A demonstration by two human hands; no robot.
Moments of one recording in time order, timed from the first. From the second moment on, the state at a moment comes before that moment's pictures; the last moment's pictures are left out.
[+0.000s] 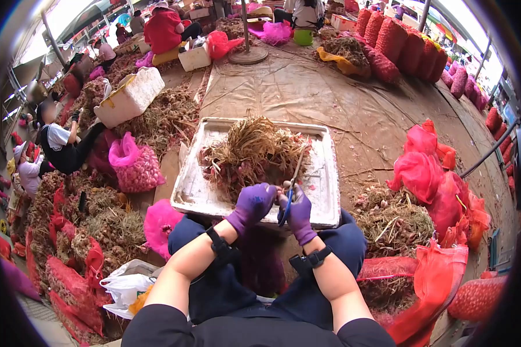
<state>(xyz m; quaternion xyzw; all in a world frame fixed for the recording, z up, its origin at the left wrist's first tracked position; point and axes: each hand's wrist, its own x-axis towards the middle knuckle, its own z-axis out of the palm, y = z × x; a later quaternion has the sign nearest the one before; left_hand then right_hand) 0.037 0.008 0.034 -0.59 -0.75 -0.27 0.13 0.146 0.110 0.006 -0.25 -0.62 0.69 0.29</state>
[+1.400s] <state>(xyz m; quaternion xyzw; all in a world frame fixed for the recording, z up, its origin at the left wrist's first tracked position) 0.044 0.000 0.043 -0.35 -0.68 -0.59 -0.27 0.166 0.118 0.026 -0.12 -0.49 0.84 0.19</state>
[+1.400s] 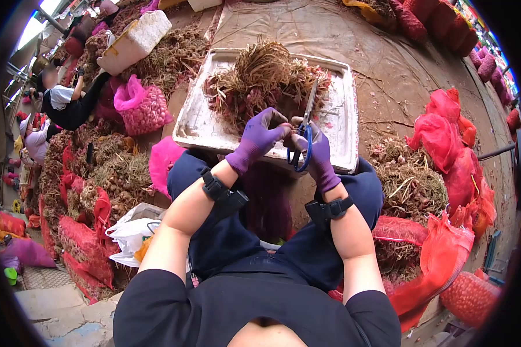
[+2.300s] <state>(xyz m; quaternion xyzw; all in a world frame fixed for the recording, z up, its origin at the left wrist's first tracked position) 0.045 0.010 0.049 -0.33 -0.63 -0.59 -0.38 0.158 0.124 0.035 -0.21 -0.81 0.43 0.32</state>
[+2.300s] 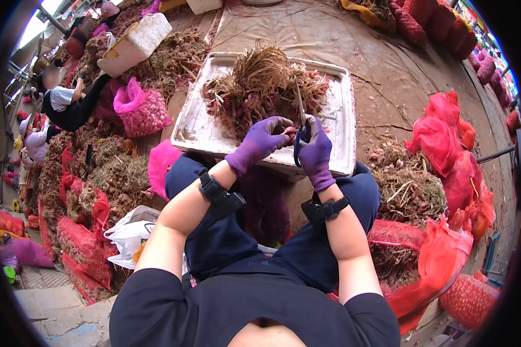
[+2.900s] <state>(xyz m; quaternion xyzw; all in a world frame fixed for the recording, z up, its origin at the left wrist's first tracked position) 0.026 -0.002 0.037 -0.39 -0.64 -0.54 -0.37 0.157 0.127 0.014 -0.17 -0.51 0.82 0.17</state>
